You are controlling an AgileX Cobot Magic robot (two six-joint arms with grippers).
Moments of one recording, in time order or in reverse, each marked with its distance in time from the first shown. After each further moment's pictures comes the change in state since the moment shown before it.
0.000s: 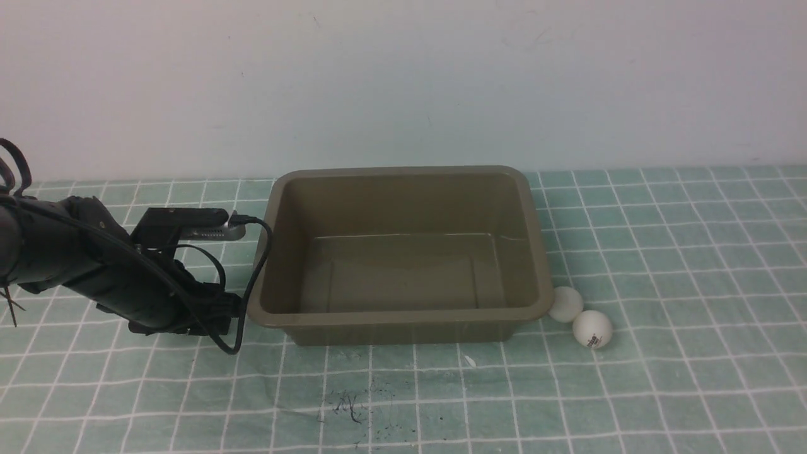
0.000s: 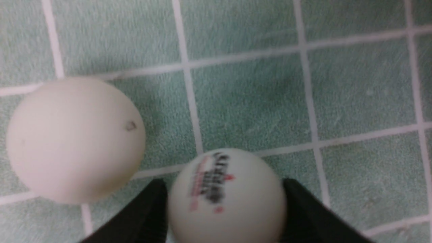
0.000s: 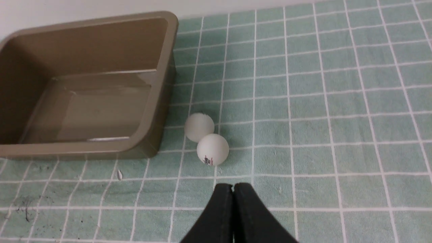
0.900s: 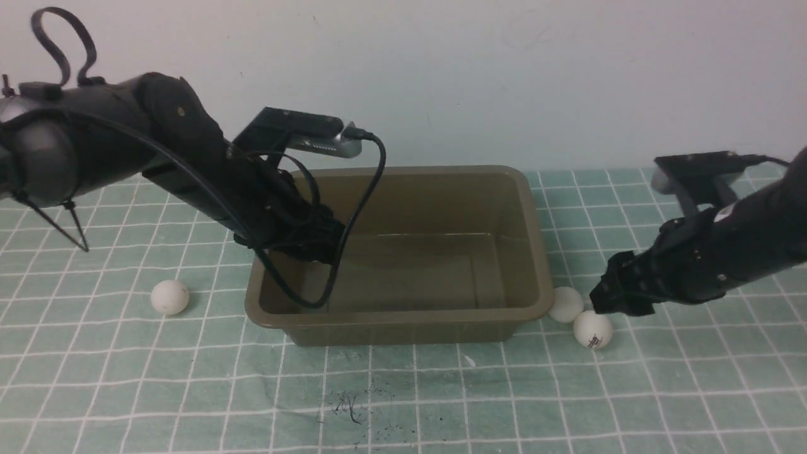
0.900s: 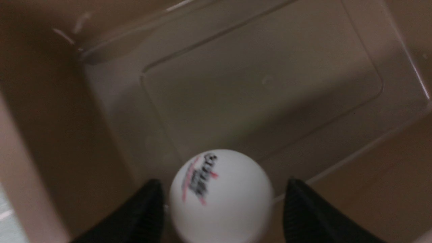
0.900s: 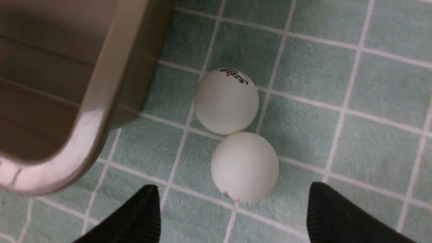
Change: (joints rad) right arm 0.154 0.968 -0.368 0.137 -0.087 -0.333; left arm -0.258 -0.043 -0.350 0.008 0.341 -0.048
